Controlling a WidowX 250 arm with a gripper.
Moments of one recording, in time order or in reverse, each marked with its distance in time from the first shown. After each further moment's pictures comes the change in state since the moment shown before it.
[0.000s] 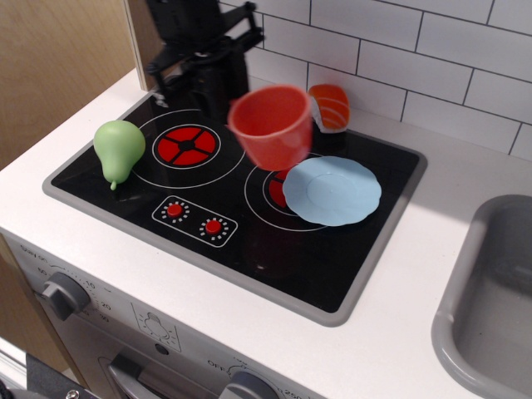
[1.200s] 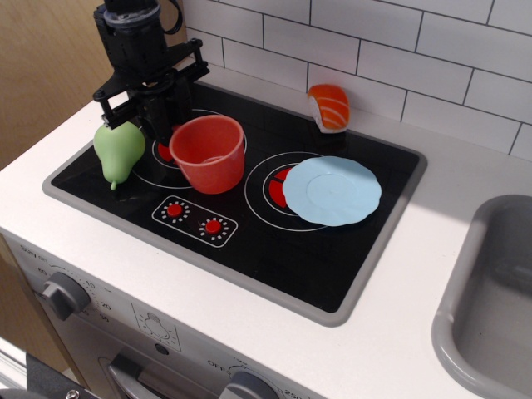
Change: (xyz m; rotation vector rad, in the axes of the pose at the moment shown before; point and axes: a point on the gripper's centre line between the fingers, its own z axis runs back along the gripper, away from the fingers) arm 0.046 0.019 -0.026 0.070 -0.063 -0.013
